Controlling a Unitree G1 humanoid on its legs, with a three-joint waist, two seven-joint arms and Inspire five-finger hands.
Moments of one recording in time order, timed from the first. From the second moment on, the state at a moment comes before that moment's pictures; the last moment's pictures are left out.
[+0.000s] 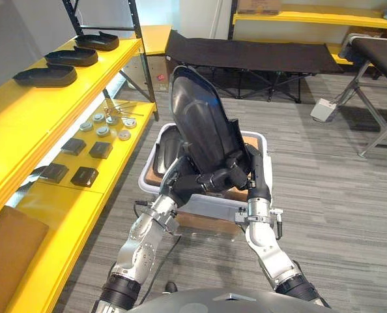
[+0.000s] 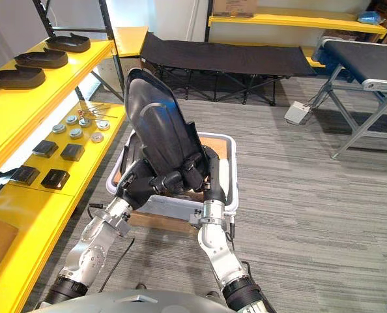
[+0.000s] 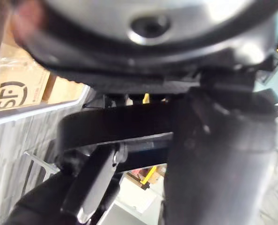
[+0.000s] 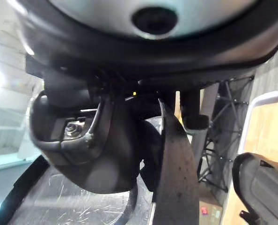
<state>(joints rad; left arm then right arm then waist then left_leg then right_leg) 0.04 0.12 -0.26 0.07 -0.66 -0.05 -0.34 0.02 -0.12 0.35 0.23 -0.23 -0.29 -0.59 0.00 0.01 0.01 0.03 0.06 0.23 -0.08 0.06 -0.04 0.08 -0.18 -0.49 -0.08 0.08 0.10</state>
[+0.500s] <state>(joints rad) 0.04 0.11 -0.27 0.07 -0.67 0.01 -0.17 0.01 -0.12 0.42 0.26 -0.27 -0.27 -0.60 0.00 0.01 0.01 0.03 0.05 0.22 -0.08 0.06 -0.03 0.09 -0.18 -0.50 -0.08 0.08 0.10</state>
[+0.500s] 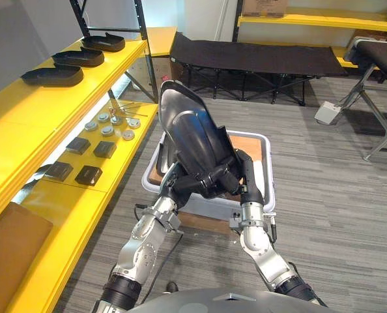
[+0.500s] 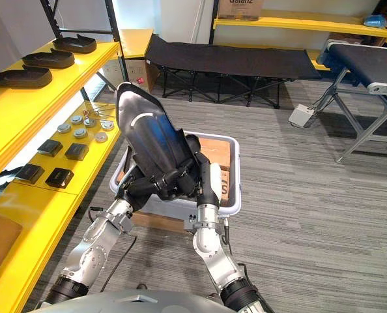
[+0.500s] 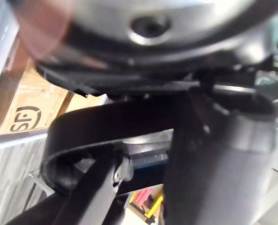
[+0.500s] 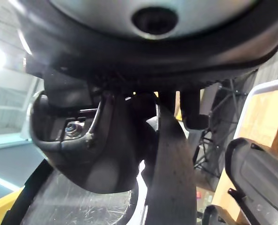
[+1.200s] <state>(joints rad) 0.04 0.09 -0.24 0.14 -0.94 0.02 -0.05 0.01 -0.13 0.49 0.27 -0.36 -0.32 -0.59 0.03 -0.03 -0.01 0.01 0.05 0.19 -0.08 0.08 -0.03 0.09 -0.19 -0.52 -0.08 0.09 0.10</state>
